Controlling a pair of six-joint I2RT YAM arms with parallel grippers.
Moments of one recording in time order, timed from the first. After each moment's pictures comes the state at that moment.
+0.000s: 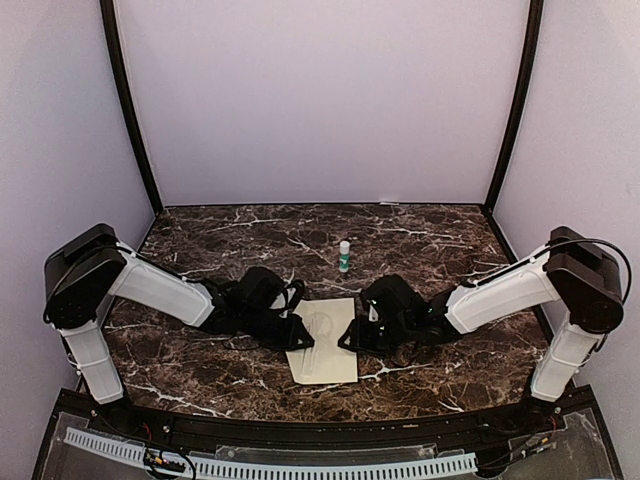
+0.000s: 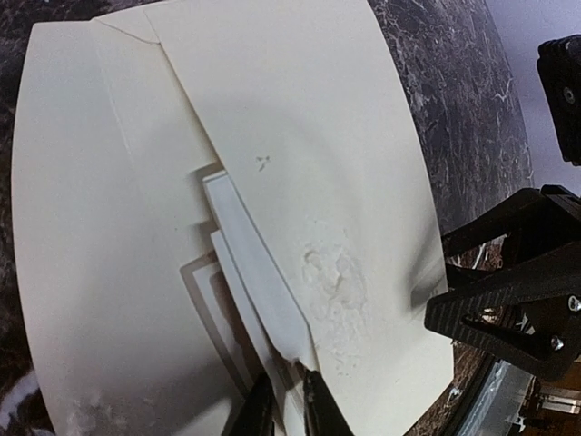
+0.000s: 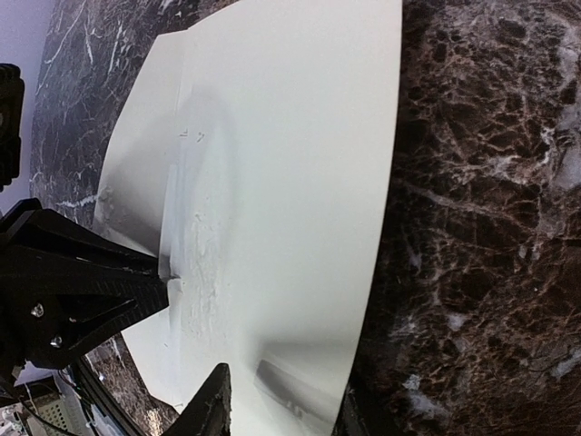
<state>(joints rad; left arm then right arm) -0.89 1.80 0.83 0.11 0.31 -0.73 1.01 1.71 0.78 0.07 -0.11 1.00</state>
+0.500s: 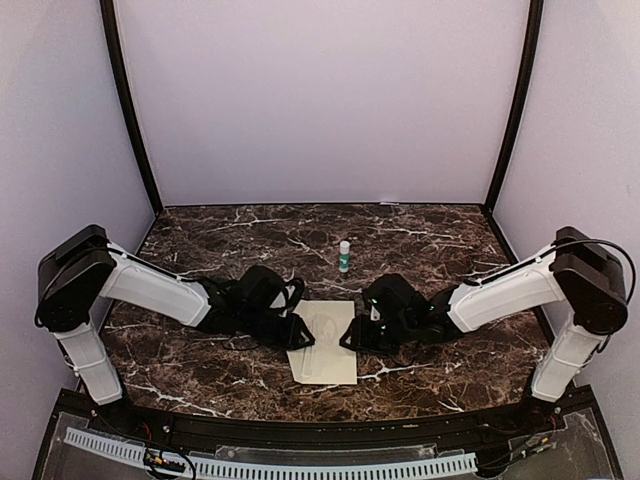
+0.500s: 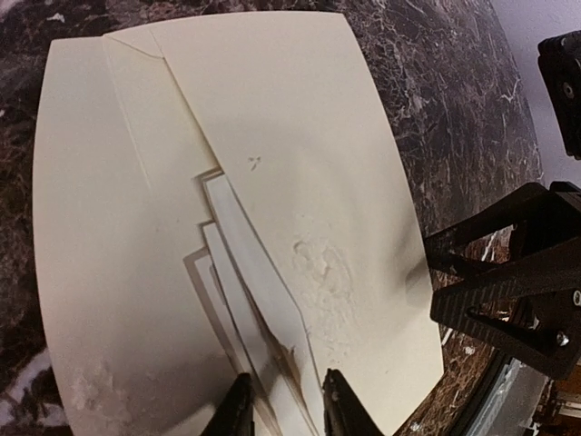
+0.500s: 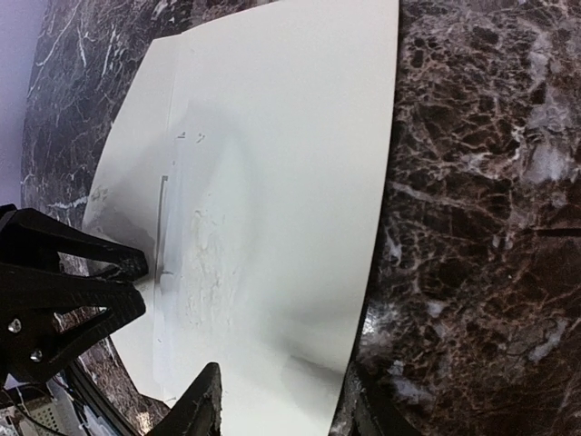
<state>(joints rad) -0.90 1.78 0.84 0.08 0.26 -0.72 1.01 1.70 0.79 0.03 -0.07 1.00</state>
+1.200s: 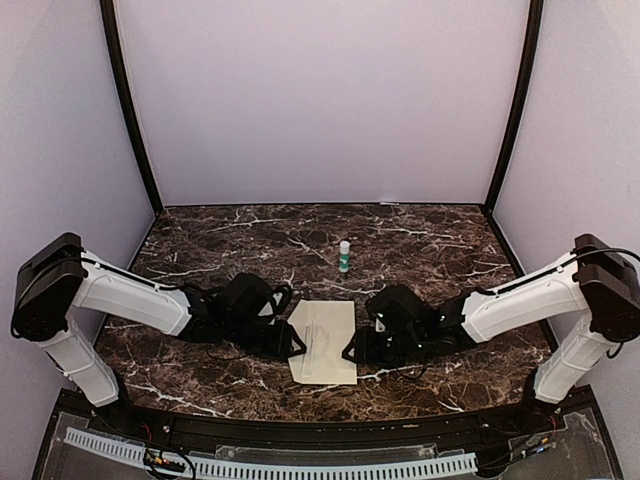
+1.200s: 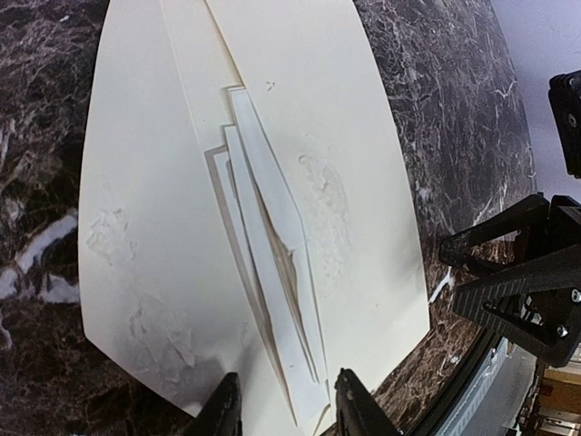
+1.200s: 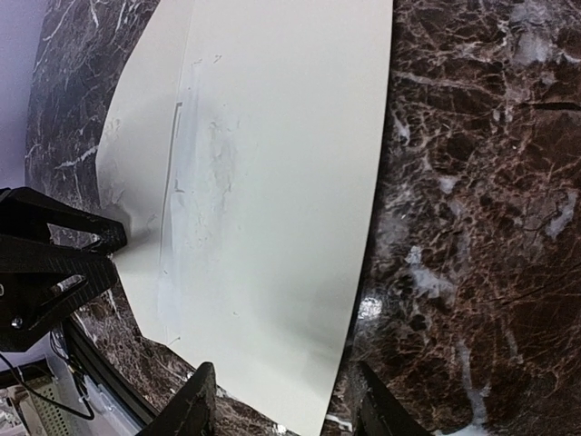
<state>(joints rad) -0.95 1.62 0.73 0.03 0.21 -0.81 1.09 1.59 0.73 -0.04 -0.04 1.05</state>
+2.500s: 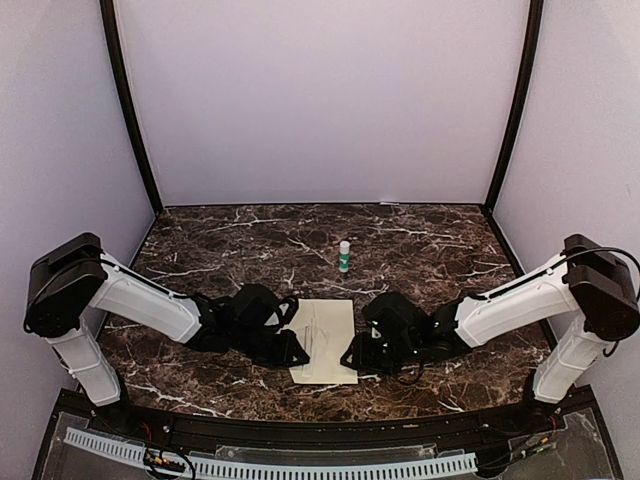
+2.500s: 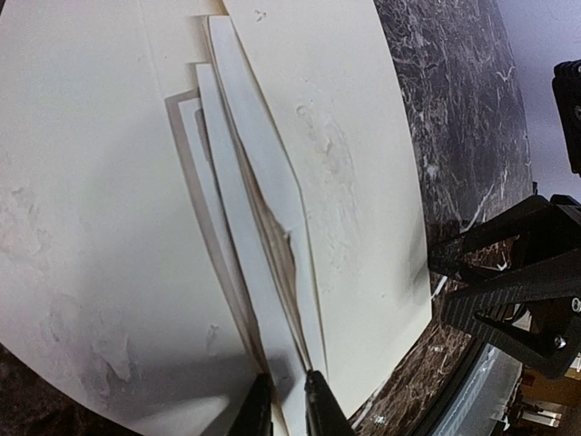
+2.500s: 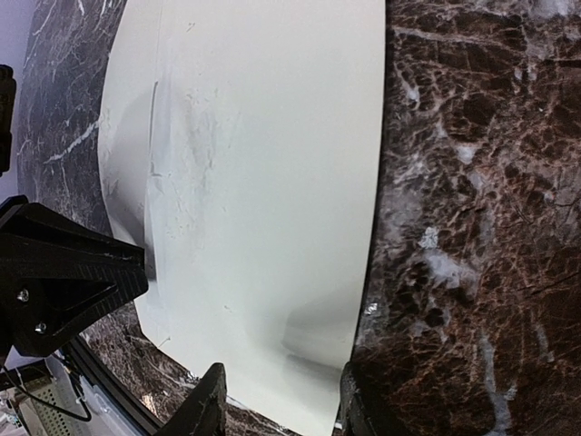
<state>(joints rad) -0.98 1.70 0.71 0.13 0.26 -0.87 1.12 1.63 0.73 -0.01 -0.04 1.09</state>
